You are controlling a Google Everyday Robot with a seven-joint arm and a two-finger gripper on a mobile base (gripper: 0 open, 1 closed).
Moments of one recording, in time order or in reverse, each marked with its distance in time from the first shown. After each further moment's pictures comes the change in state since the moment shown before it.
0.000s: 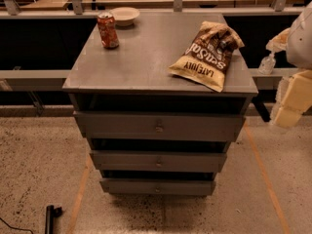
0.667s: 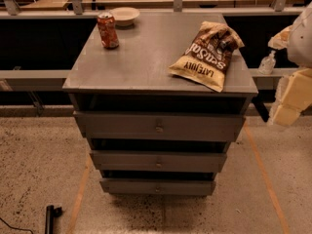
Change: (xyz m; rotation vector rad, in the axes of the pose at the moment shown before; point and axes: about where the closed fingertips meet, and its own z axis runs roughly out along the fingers) arm -0.001 -0.004 -0.002 0.025 -0.009 0.017
